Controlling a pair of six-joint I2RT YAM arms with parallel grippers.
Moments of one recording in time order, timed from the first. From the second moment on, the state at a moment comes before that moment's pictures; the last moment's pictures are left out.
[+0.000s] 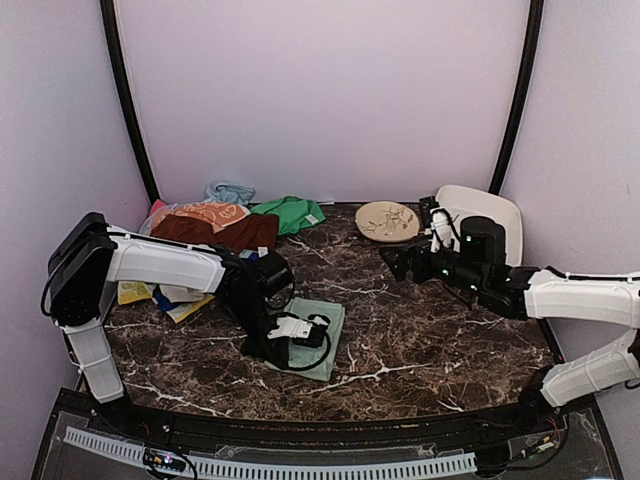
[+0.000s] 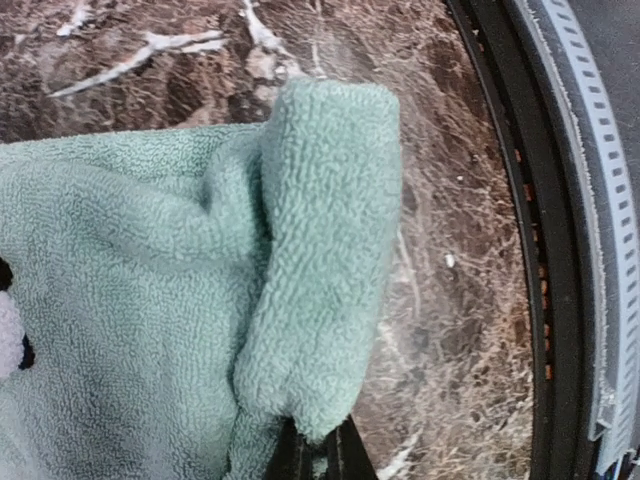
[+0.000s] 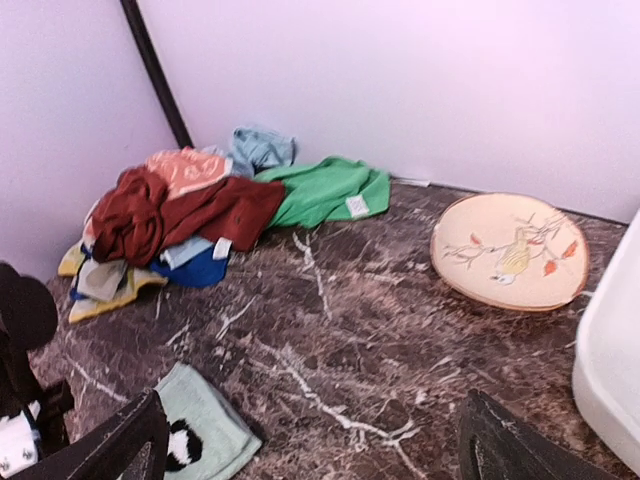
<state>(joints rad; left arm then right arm) -0.87 1.82 1.15 -0.74 0.48 0.81 0.69 1.24 0.65 0.30 -0.01 0.23</state>
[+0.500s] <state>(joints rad) -0.74 2.08 1.34 -1.02 0.77 0.75 1.18 1.15 0.48 0.29 0.15 -0.31</state>
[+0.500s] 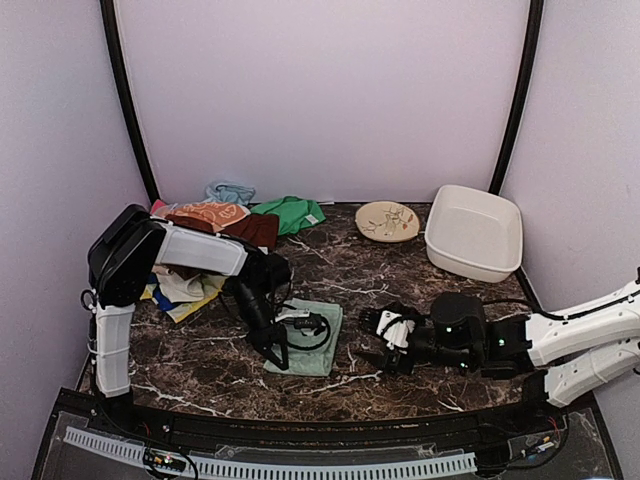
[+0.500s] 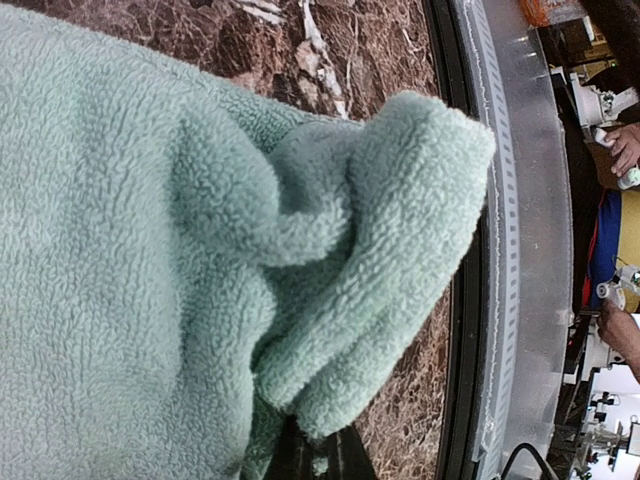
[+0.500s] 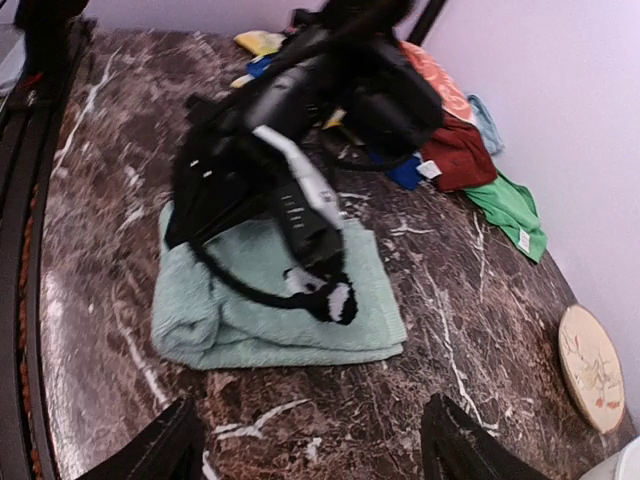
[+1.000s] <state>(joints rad) -0.72 2.14 1.39 -1.08 0.83 0.73 1.42 1.67 0.74 0.31 0.25 -0.75</state>
